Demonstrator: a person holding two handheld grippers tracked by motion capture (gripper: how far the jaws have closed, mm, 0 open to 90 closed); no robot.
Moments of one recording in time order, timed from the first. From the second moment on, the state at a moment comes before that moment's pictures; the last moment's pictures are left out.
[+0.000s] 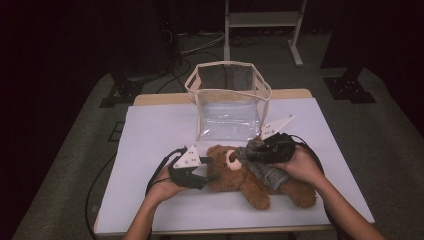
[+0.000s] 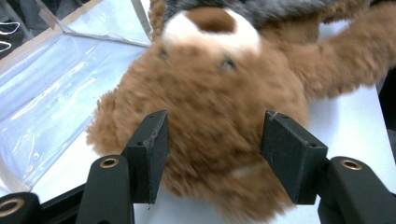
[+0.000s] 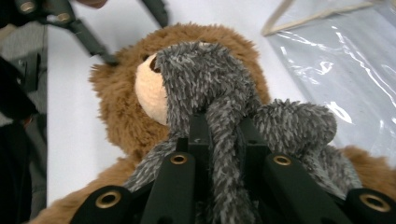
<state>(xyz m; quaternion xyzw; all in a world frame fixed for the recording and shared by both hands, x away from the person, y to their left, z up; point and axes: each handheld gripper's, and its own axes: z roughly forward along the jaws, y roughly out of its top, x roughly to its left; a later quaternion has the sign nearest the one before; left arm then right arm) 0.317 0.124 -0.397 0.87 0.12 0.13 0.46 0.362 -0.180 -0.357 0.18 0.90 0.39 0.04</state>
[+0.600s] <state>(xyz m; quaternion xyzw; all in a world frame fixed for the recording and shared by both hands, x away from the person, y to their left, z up) 0.323 0.122 -0.408 0.87 0.14 0.13 0.46 0.361 -0.106 -0.331 0.09 0.92 0.38 0.05</state>
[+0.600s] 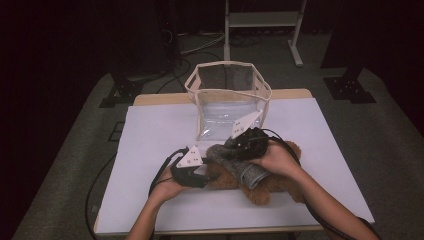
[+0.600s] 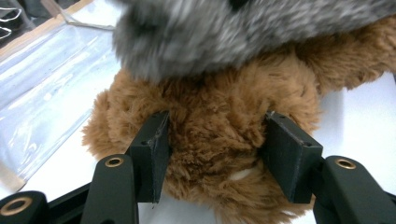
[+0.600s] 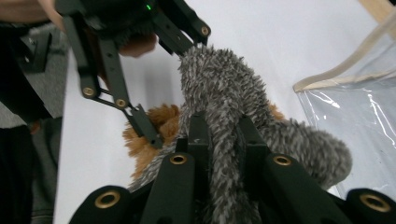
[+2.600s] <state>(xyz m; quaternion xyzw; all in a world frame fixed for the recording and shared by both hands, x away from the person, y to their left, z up) 0.314 0.115 -0.403 0.88 0.10 0.09 0.46 0.378 -0.122 -0.340 0.12 0.91 0.40 0.02</state>
